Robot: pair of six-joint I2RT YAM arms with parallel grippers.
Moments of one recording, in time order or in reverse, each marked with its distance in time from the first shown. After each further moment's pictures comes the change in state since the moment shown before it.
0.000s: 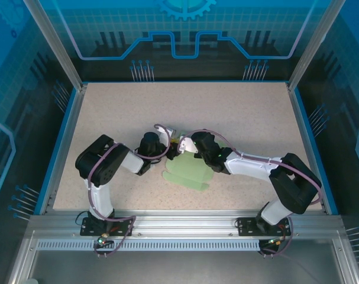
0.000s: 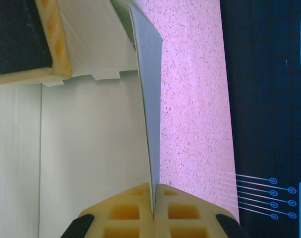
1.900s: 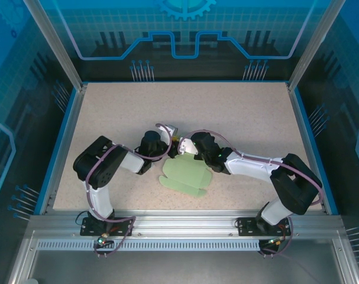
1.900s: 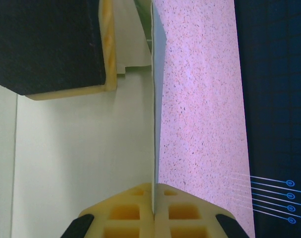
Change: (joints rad) left arm -0.018 -0.037 0.016 -0.020 -0.040 0.047; right arm 0.004 -0.005 0.004 -0.051 -0.030 0.040
